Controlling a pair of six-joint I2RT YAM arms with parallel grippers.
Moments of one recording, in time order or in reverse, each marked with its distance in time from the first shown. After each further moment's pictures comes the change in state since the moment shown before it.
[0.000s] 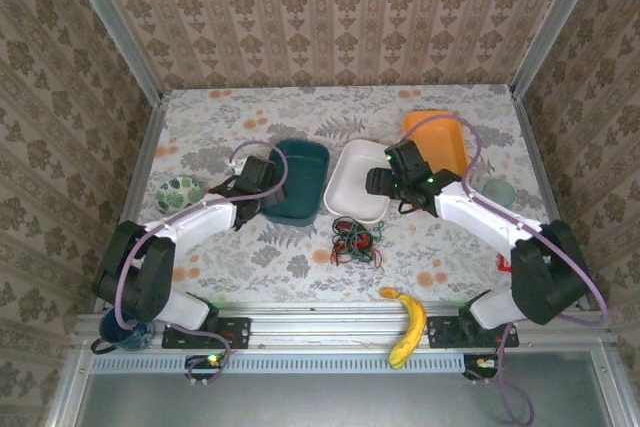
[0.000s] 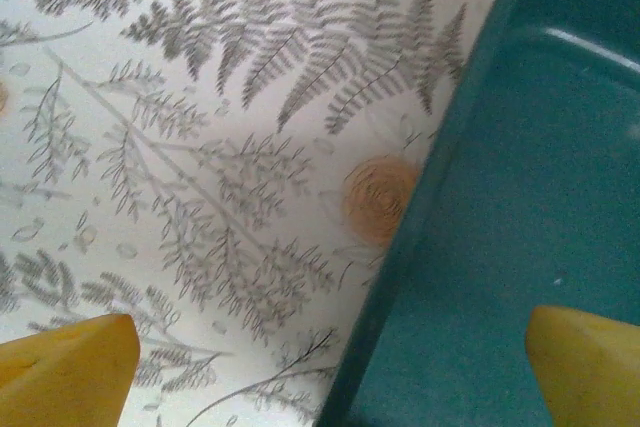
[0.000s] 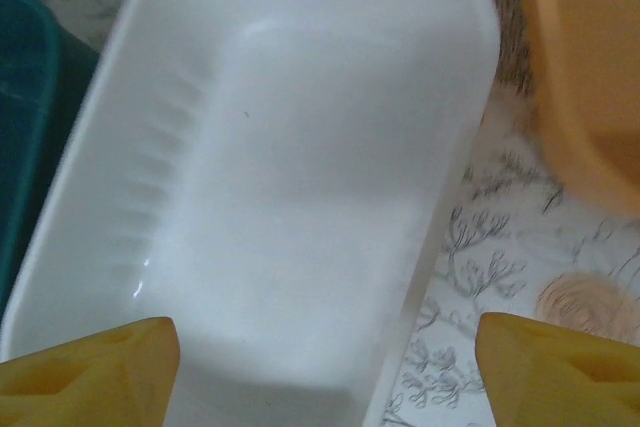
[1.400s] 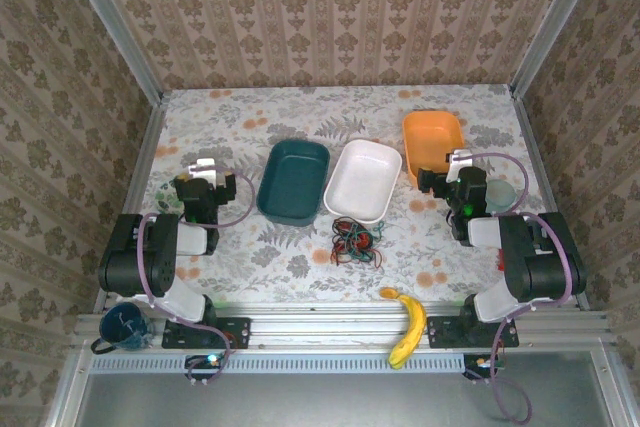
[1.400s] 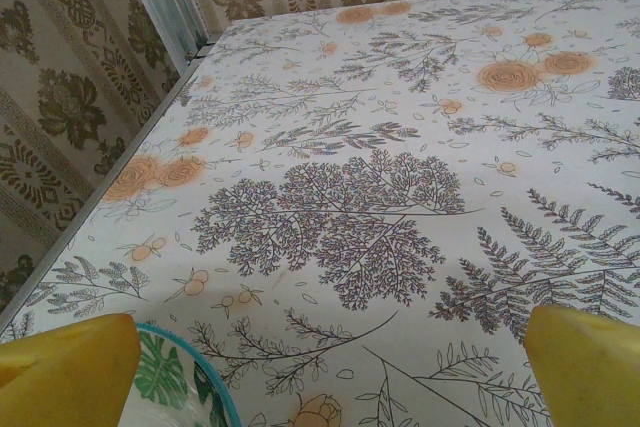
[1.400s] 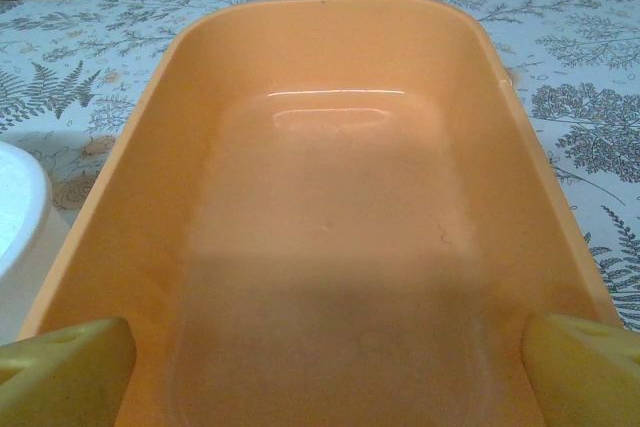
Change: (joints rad) left arm 0.447 0.112 -0.446 1.221 0.137 0.763; right arm -0.480 0.066 -0.537 1.143 -0.107 -0.554
